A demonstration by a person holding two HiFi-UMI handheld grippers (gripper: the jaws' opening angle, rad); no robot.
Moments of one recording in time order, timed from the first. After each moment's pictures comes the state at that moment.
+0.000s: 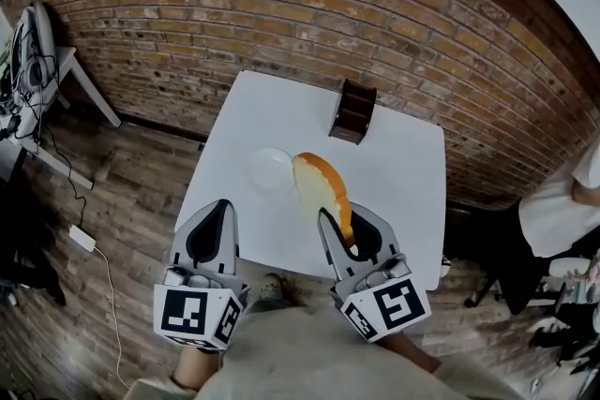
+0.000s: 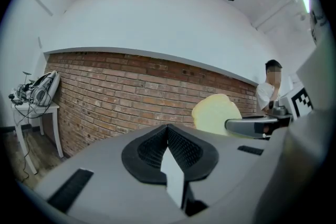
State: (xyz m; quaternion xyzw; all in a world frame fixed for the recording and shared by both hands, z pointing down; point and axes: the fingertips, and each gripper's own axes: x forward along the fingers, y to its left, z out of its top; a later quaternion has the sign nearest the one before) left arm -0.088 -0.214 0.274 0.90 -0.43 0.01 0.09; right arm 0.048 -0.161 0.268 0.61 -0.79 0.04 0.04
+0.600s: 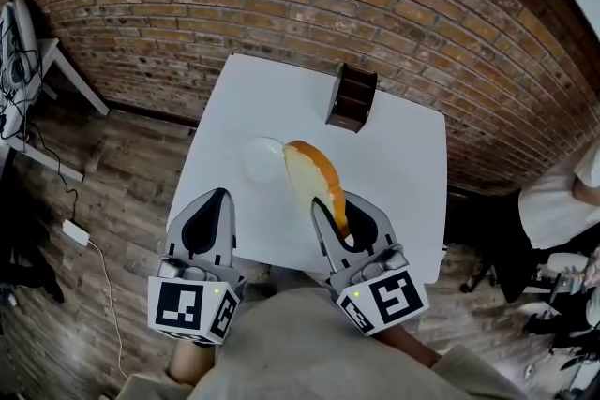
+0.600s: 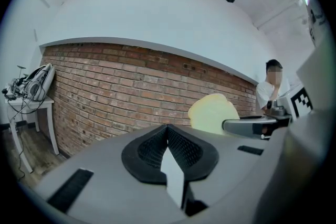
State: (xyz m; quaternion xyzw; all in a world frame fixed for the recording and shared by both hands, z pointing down) left arm -0.070 -0.251 0.296 0.90 -0.42 0.03 0.11; right arm 0.055 -0.197 0.289 0.61 -0.79 0.06 0.06
